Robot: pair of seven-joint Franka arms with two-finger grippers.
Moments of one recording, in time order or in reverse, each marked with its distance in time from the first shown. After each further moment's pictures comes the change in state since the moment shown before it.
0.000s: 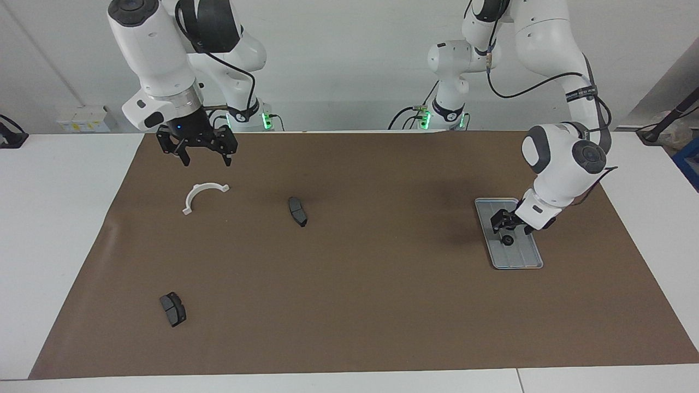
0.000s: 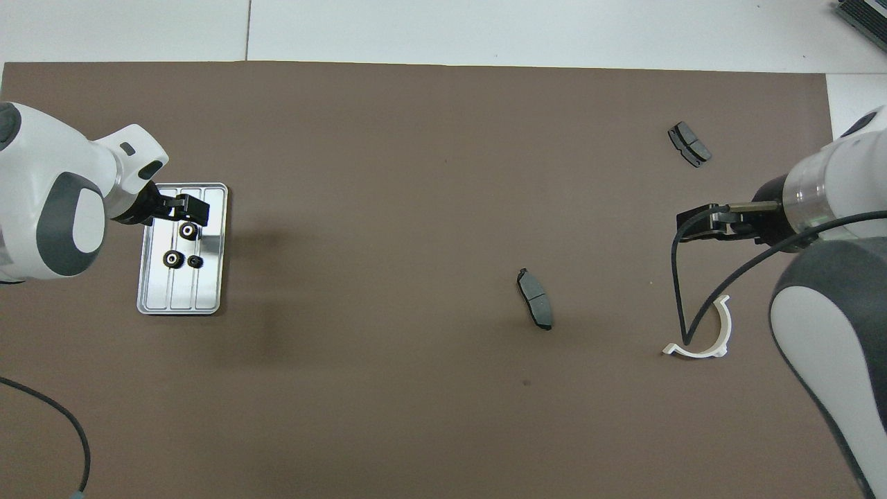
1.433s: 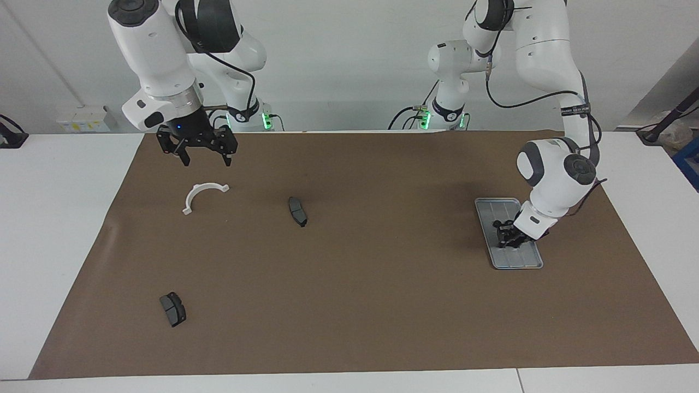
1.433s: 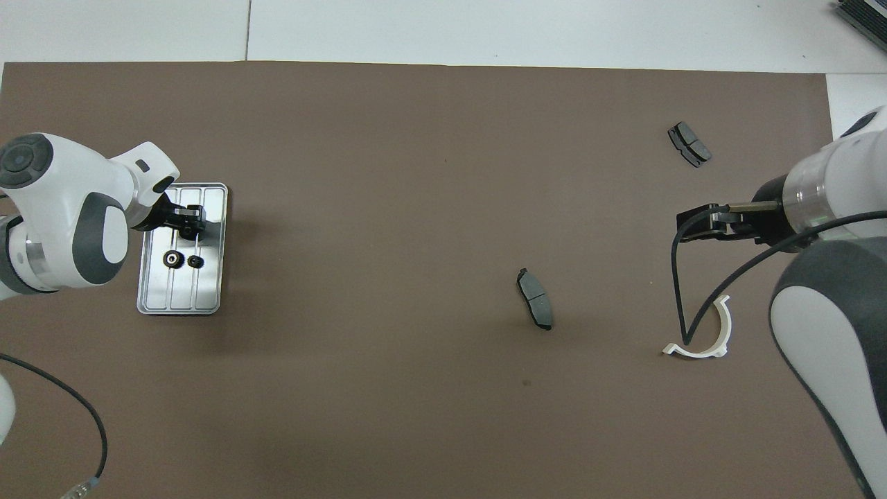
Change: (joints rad) left arm 0.018 0.062 -0.001 -0.041 0.000 0.149 0.007; right arm 0.000 0.000 0.000 0.000 0.000 0.000 0.000
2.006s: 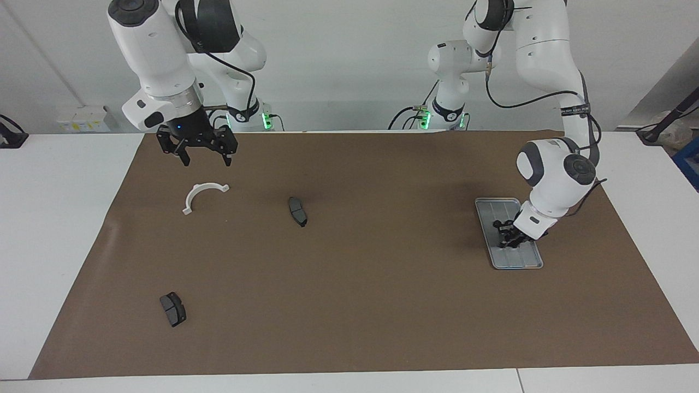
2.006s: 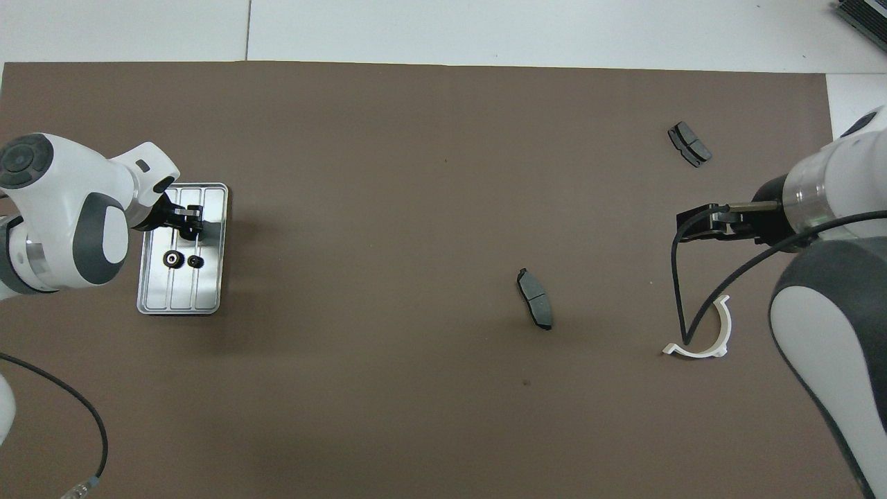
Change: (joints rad) left arm 0.000 0.000 0.000 0.001 0.000 0.000 0.000; right arm 0.000 0.000 0.000 0.000 0.000 0.000 0.000
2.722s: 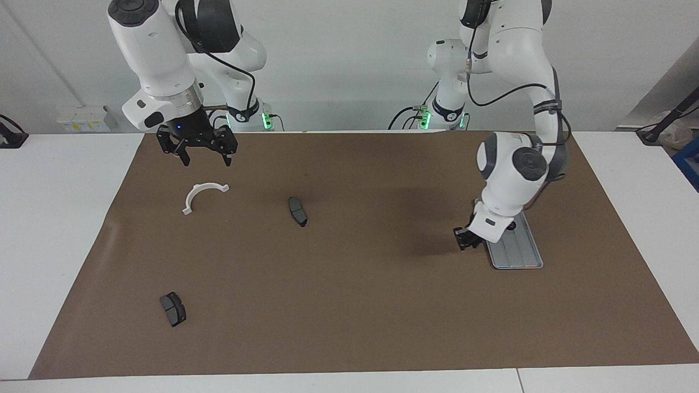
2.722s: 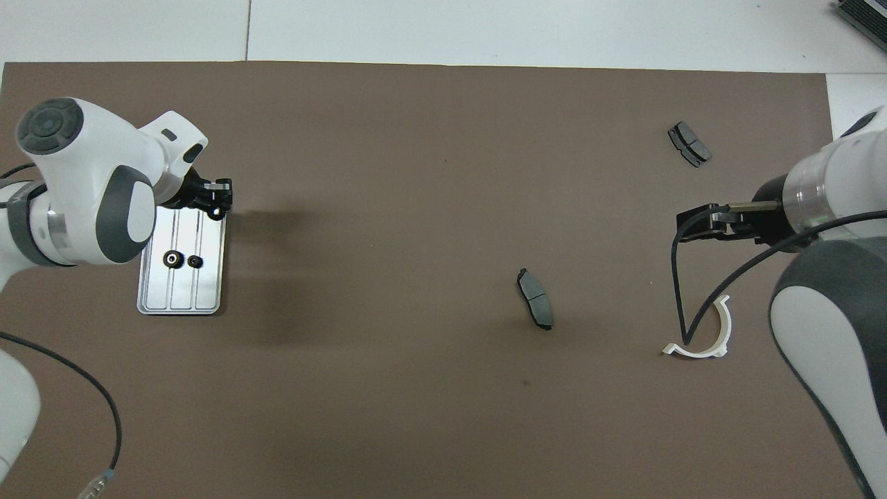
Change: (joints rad) left arm -0.294 0.015 -0.025 0.159 0.000 -0.138 -0.539; right arm 0.000 0.000 0.000 0.000 0.000 0.000 0.000
